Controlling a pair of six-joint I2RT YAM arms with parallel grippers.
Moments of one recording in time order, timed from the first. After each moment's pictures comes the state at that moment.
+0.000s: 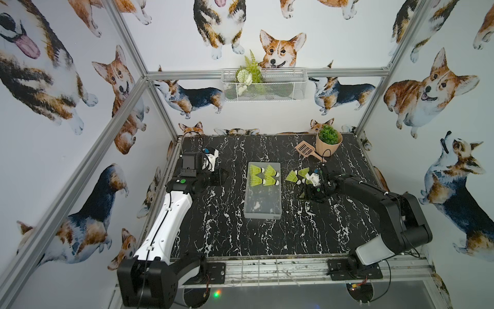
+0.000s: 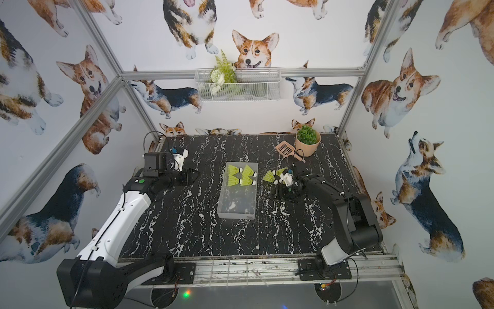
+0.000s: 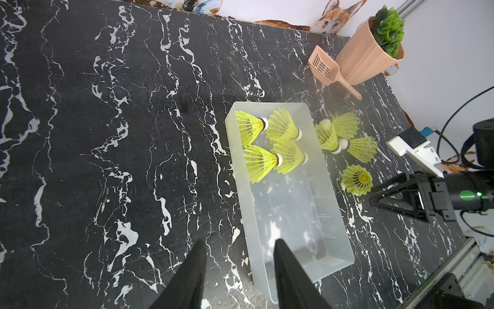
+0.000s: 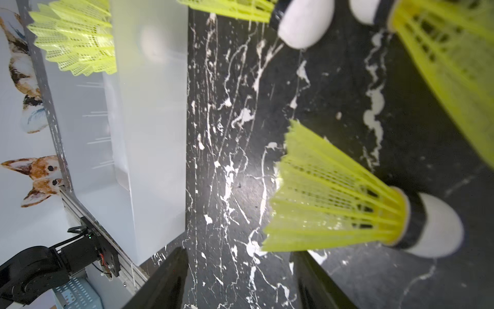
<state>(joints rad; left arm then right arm) -0.11 1.17 1.03 -0.62 0.41 -0.13 0.31 1.56 0.89 -0.56 -0.53 0.32</state>
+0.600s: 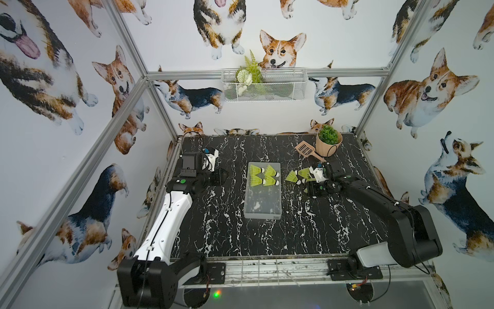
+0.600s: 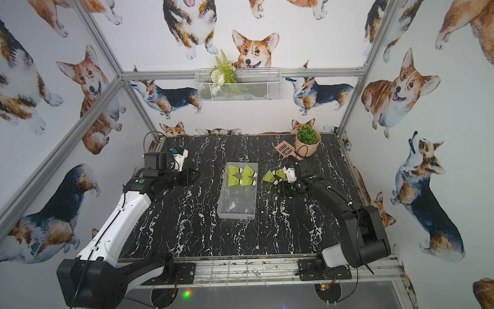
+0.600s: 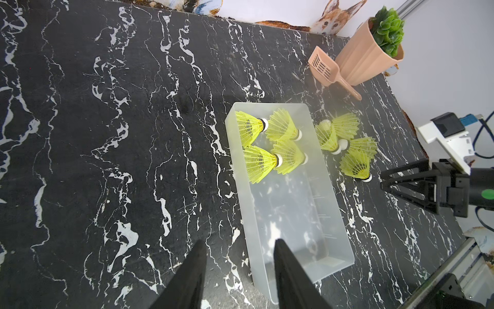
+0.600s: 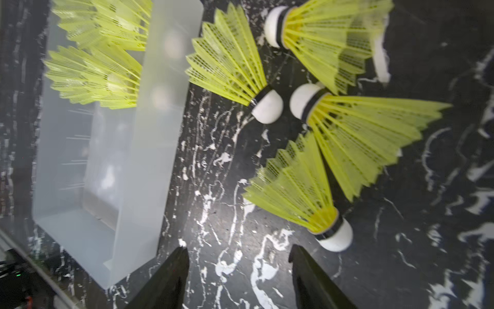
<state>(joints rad) -0.11 1.17 1.03 -0.62 0.41 -0.13 0.30 1.42 0.85 -0.53 -0.31 0.21</state>
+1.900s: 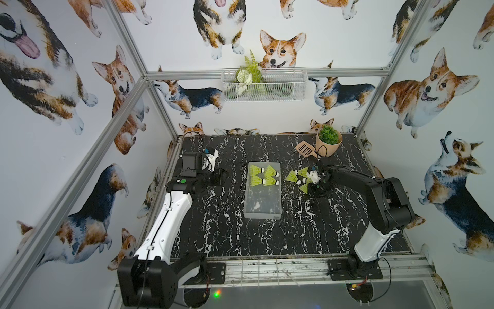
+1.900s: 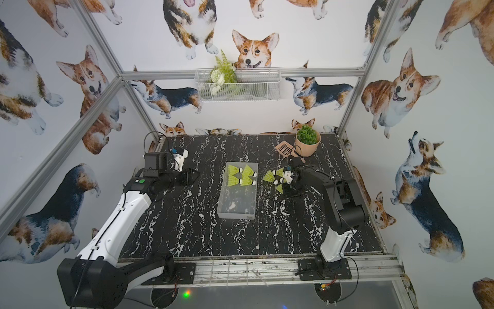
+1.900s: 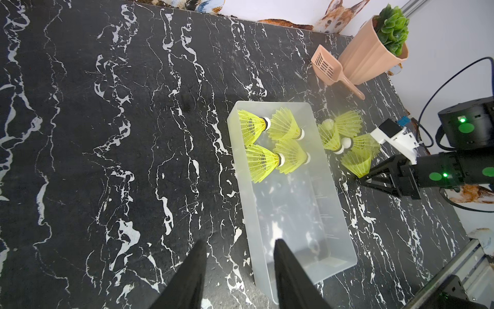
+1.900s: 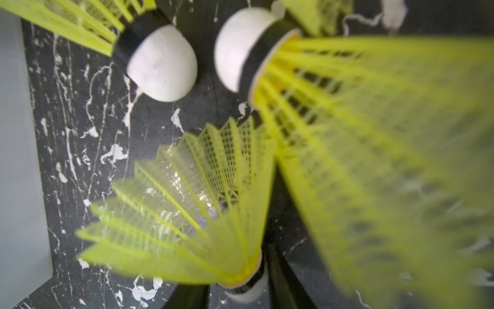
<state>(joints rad) -0.11 1.17 1.02 -0.62 0.40 -0.13 0.29 1.75 1.05 -0.70 -0.21 0.05</state>
